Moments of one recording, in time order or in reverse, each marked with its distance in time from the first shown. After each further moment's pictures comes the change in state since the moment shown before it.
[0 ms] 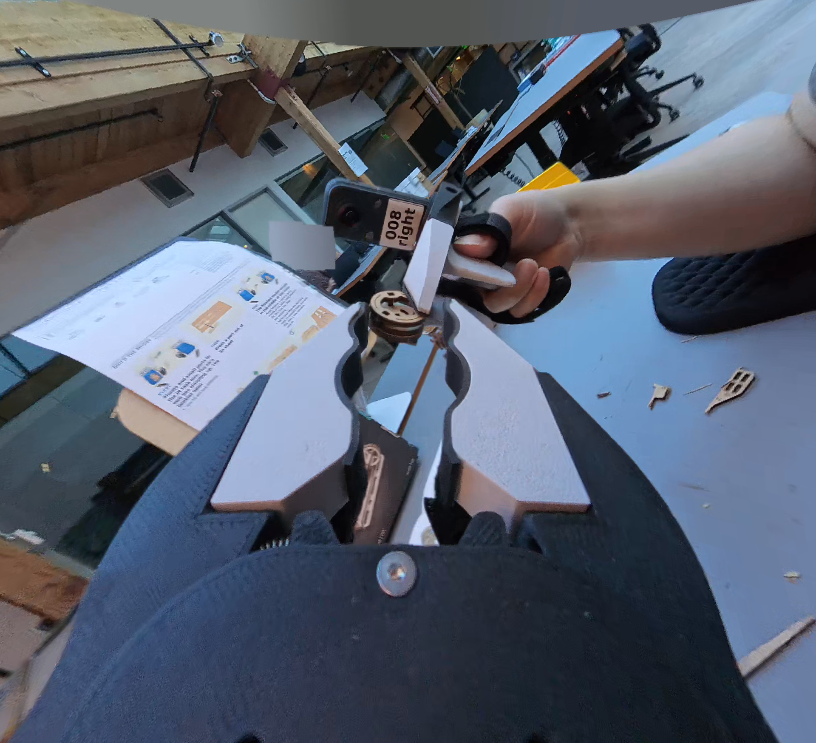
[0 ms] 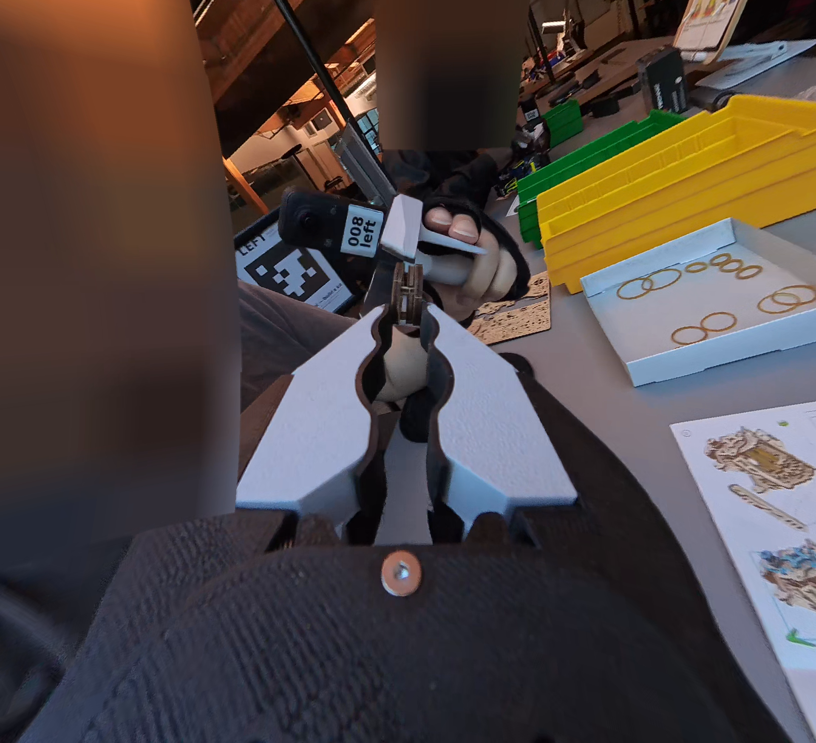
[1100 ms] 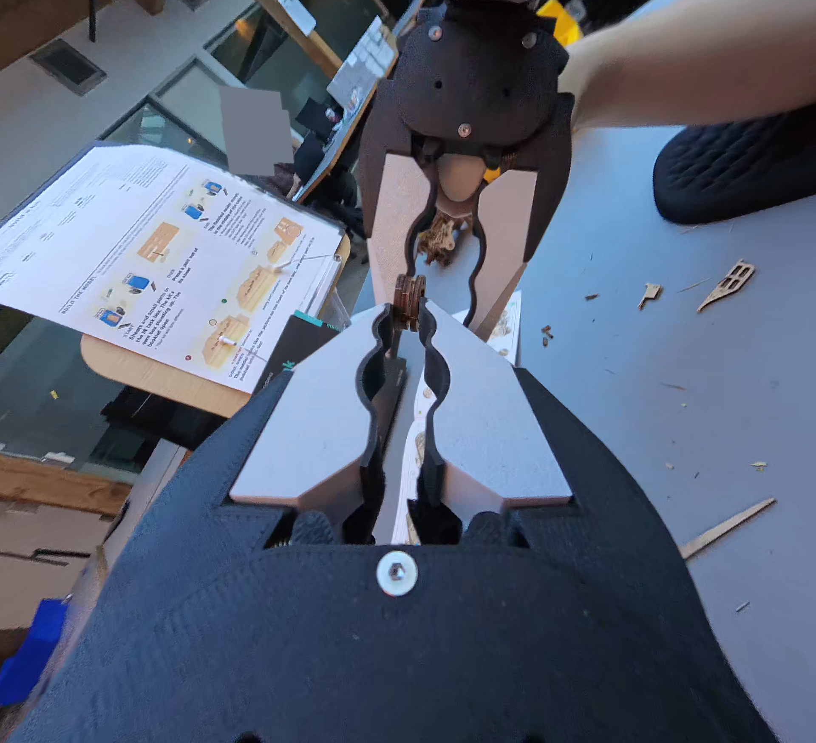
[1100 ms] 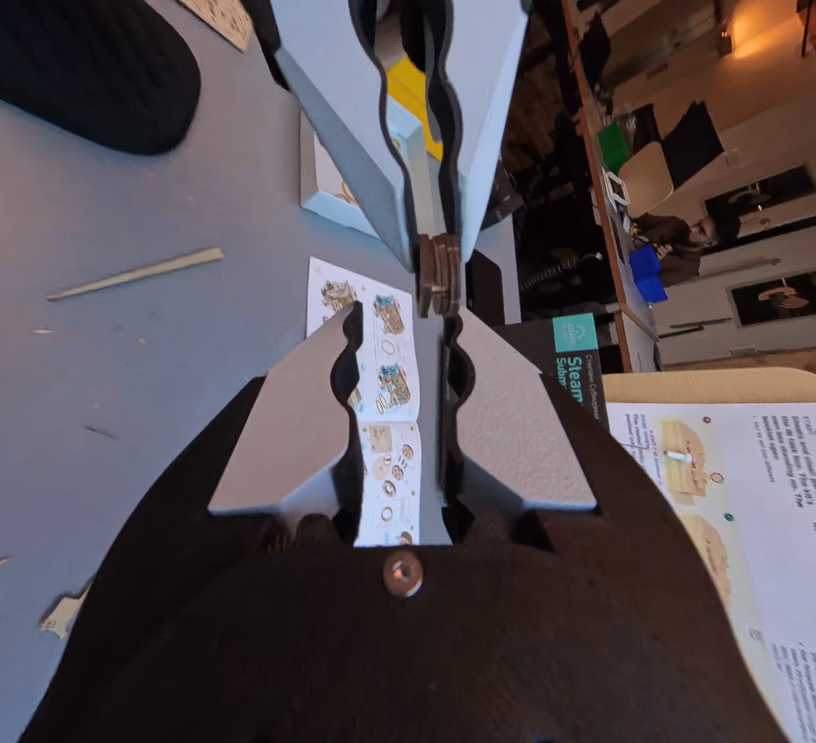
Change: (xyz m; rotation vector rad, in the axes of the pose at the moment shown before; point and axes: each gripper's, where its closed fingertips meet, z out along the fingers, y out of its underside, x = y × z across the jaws) left arm 0.015 0.041 0.009 -0.306 0.084 0.062; right arm 0.072 0.038 -0.021 -0.672 0.731 -1.211
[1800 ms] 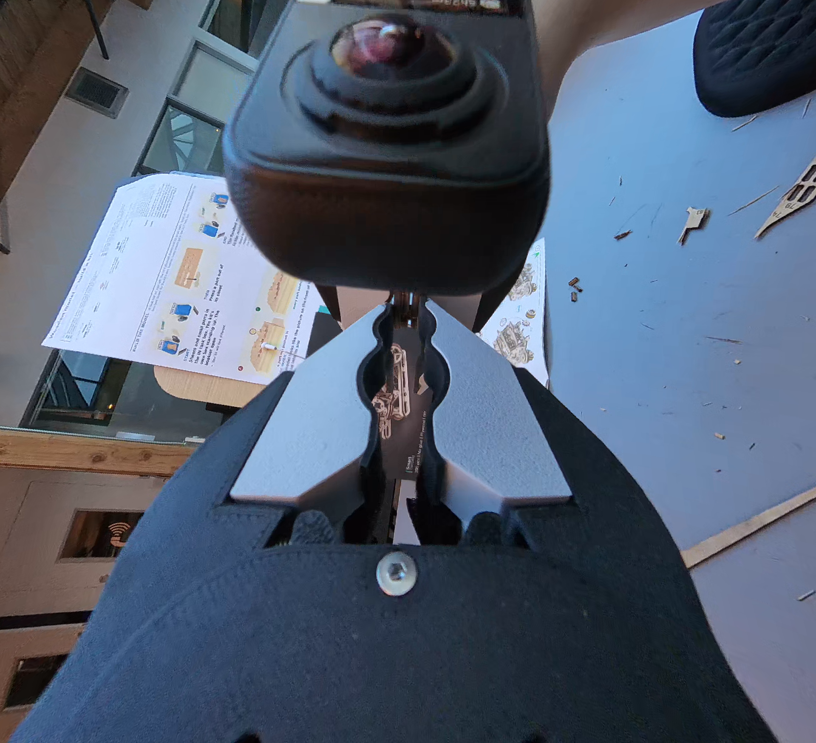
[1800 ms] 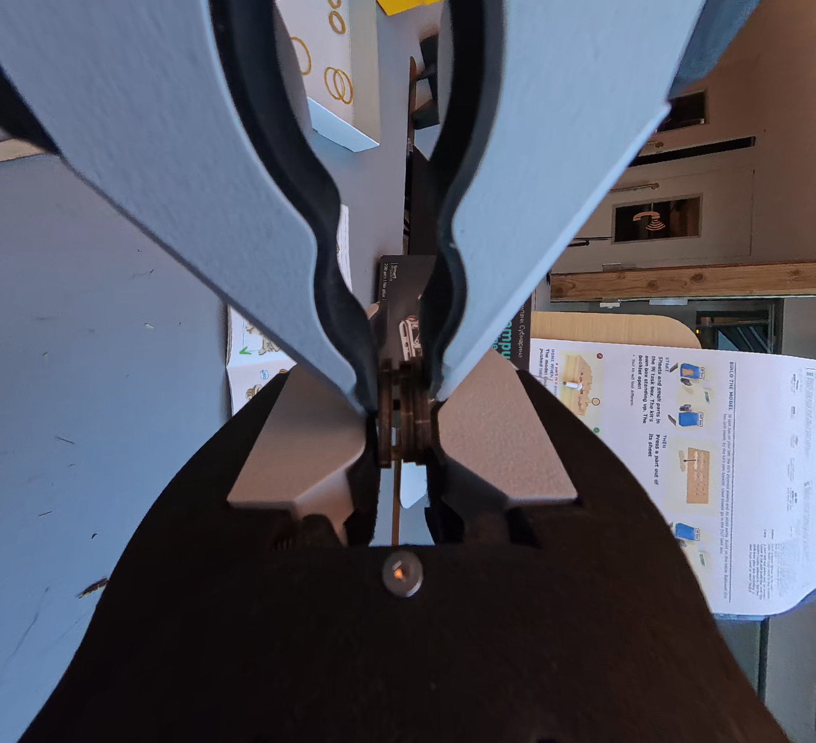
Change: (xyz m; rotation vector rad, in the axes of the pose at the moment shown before) left arm 0.022 -0.001 0.019 -0.157 -0.050 0.264; right arm 0.011 0.023 0.018 -0.323 0.188 -0.199
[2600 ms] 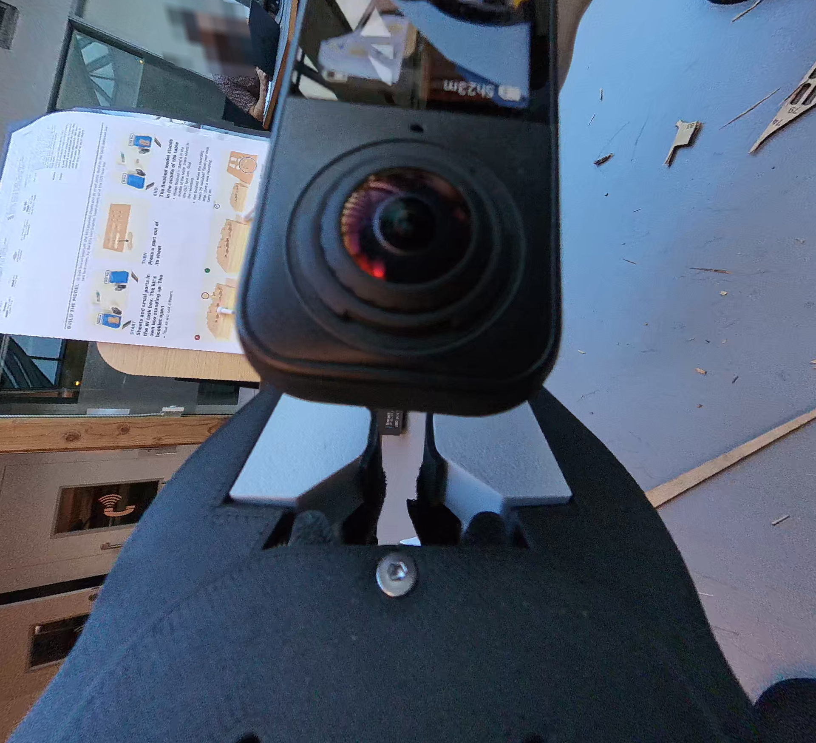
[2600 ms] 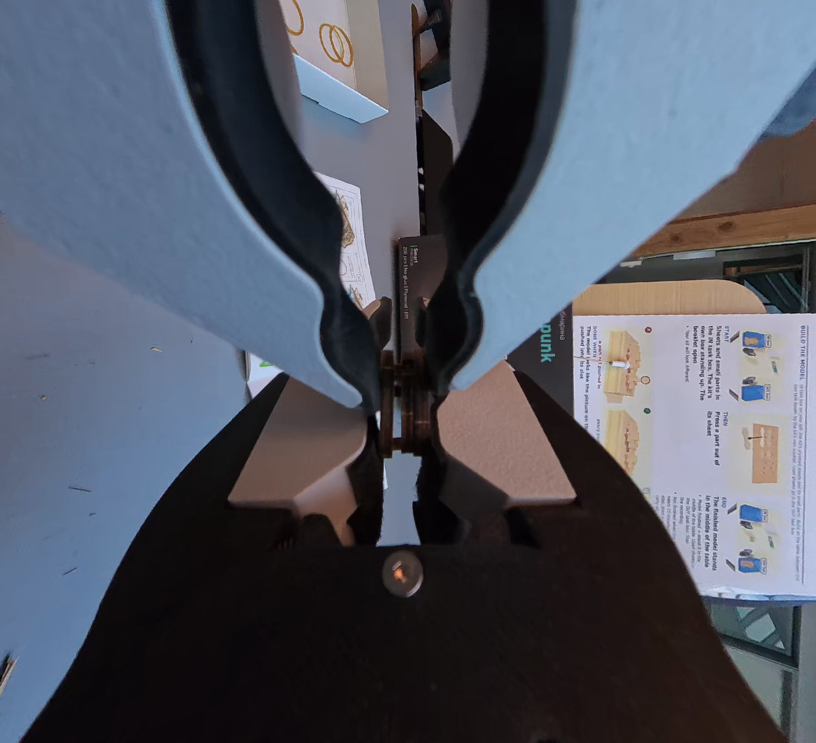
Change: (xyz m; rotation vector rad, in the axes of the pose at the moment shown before) left arm 0.018 0.031 0.009 -0.144 0.101 0.024; right arm -0.019 0.013 0.028 -0.070 0.011 0.086
